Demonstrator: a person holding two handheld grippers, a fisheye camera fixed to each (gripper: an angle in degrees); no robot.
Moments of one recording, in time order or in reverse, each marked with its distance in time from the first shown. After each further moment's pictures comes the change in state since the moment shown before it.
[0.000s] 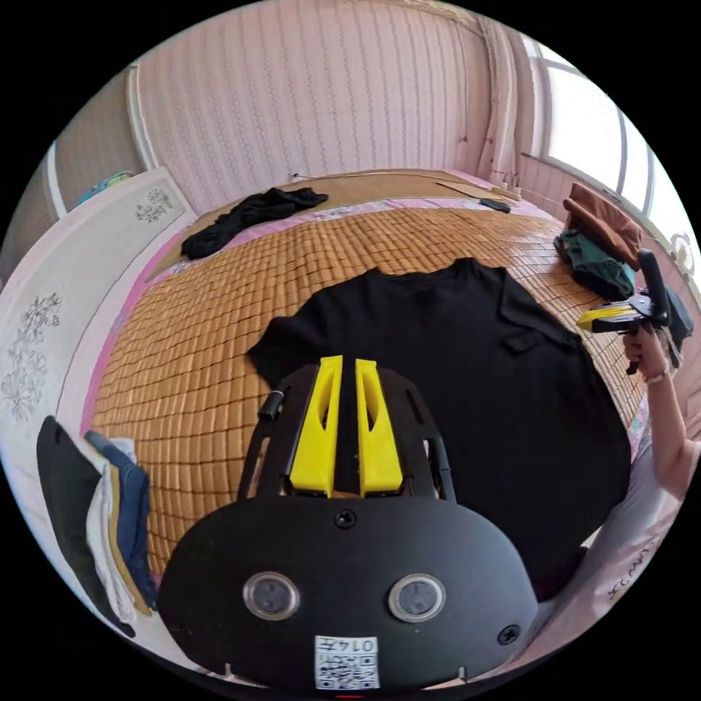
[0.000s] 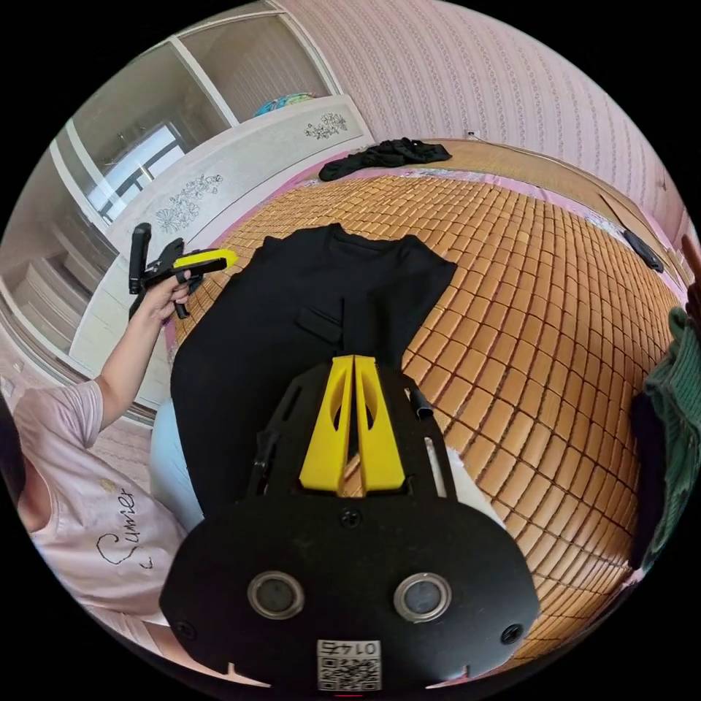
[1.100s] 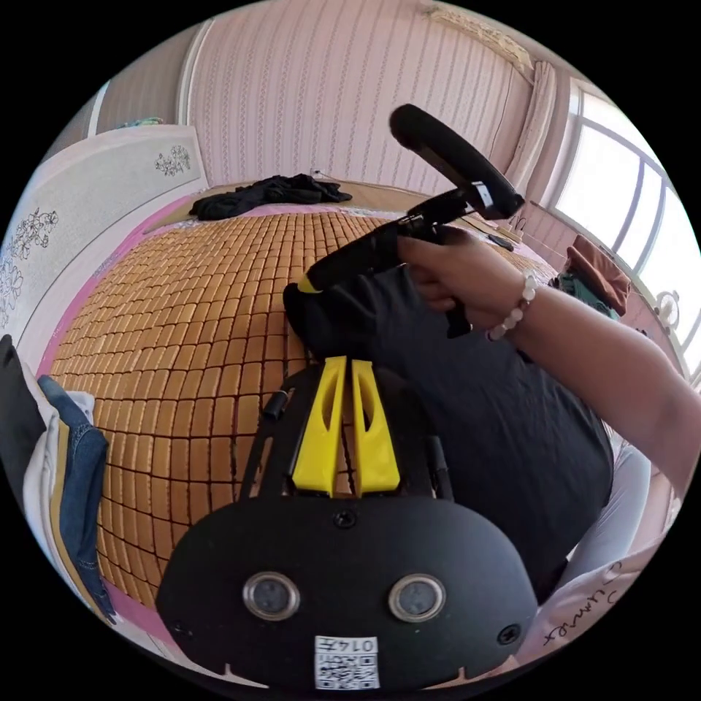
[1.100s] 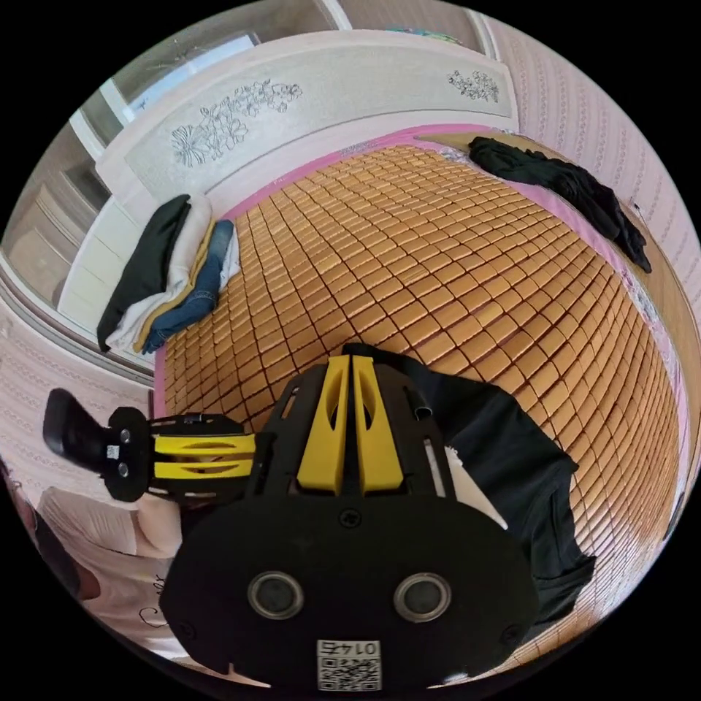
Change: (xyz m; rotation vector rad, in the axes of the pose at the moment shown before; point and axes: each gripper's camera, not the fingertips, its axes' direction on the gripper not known) left arm -0.071 -0.017 -0.124 0.103 0.186 -0.138; right arm -0.167 -0.194 0.386 -0.172 -0.104 -0.286
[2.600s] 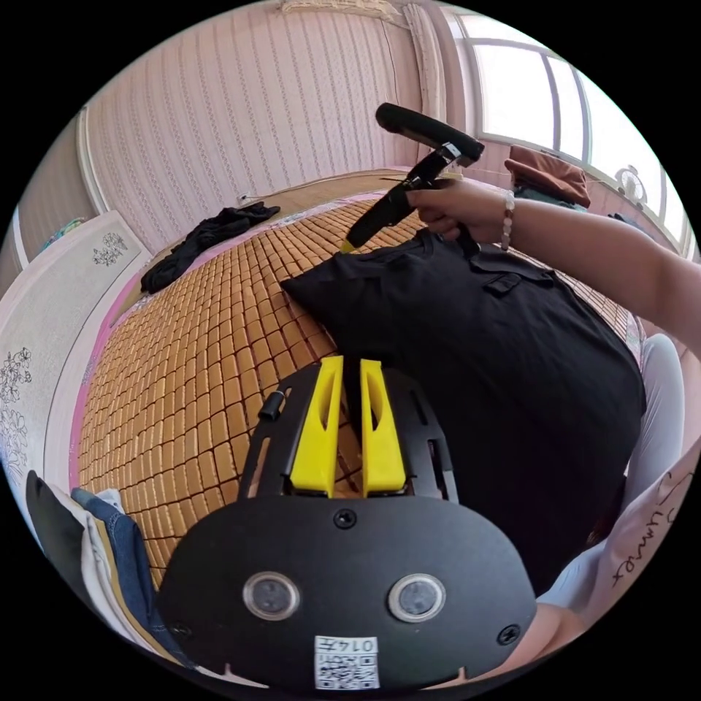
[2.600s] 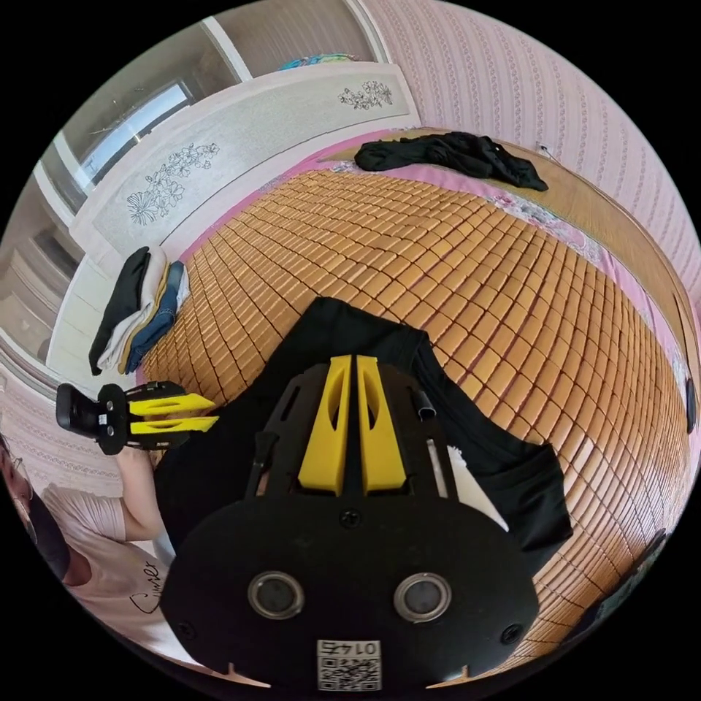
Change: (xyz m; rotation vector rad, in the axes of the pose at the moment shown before) left arm 0.192 0.079 0.023 -0.060 -0.030 0.371; right arm 0.169 0.098 -0.050 0.049 0.124 0.184
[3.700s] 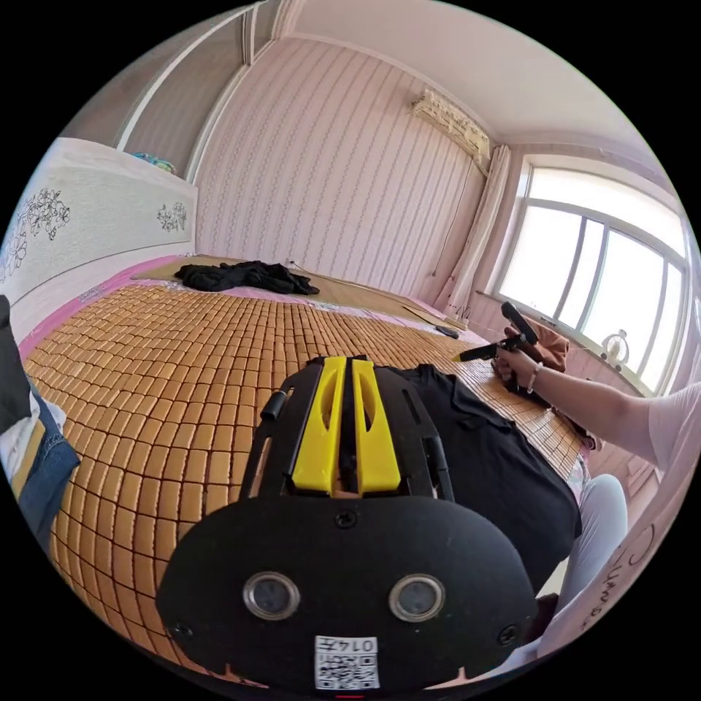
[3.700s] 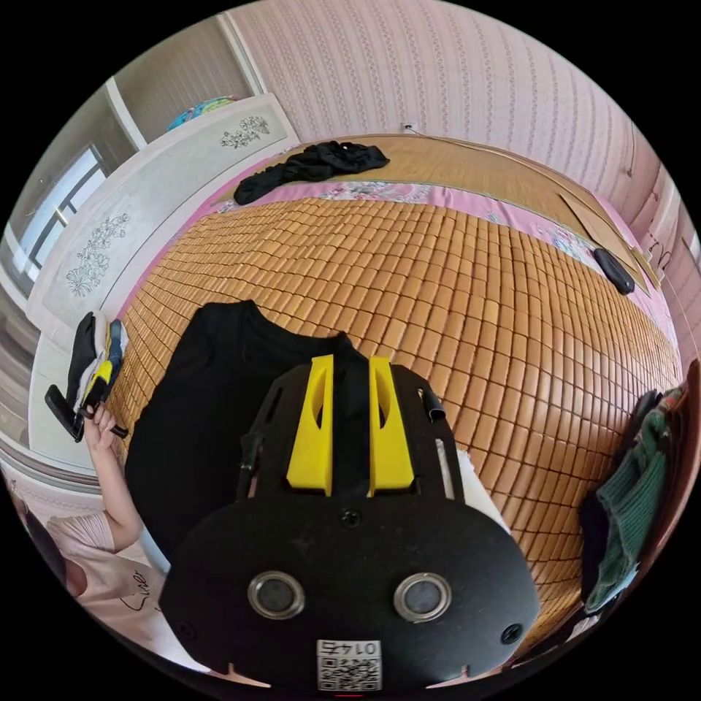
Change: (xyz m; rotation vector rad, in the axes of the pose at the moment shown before) left arm -0.136 -0.046 -0.100 0.480 0.164 -0.422; right arm 0.171 0.023 -0.214 0.040 0.227 0.325
